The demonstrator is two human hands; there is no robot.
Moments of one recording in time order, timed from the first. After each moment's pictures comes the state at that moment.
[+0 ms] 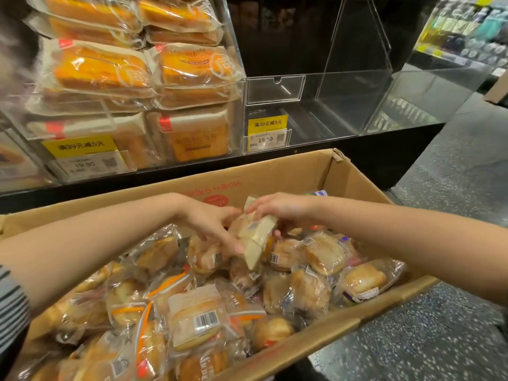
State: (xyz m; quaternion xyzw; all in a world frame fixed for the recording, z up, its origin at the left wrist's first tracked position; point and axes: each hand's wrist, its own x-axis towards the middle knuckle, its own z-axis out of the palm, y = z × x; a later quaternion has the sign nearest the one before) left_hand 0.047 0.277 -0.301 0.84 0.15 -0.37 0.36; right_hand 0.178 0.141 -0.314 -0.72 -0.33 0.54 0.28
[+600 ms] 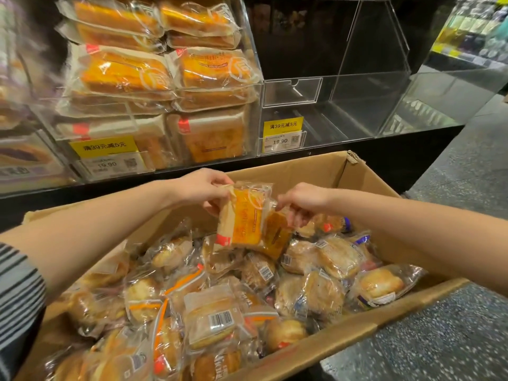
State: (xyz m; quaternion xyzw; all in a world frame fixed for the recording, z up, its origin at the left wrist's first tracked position) left_hand 0.035 0.312 -0.290 0.85 0.22 -0.06 0.48; right_hand 0.205 0.142 -0.311 -0.78 -0.31 0.49 0.24
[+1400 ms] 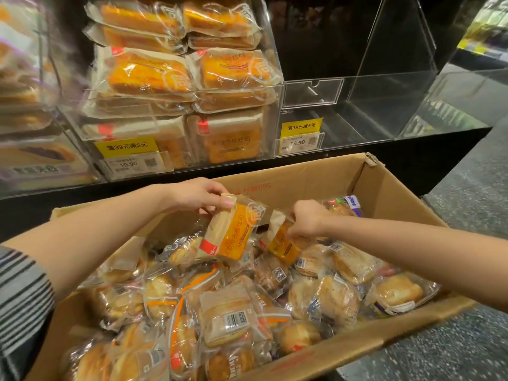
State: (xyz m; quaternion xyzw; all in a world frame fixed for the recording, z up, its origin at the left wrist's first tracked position) left_hand 0.011 0.341 -0.303 0.85 0.24 -0.13 0.46; right_hand 0.180 0.157 -0.348 -0.86 -0.44 0.26 0.01
